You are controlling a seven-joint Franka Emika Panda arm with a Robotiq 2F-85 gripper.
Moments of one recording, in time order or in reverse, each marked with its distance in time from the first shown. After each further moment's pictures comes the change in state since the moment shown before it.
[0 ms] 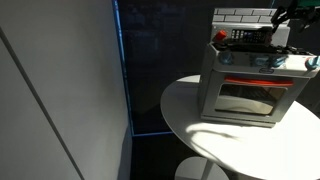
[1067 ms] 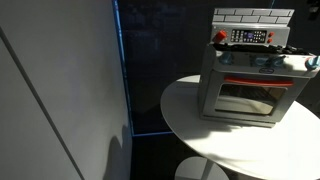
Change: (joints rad) arm -0.002 -0.243 0.023 -0.062 0.189 -0.498 -0.343
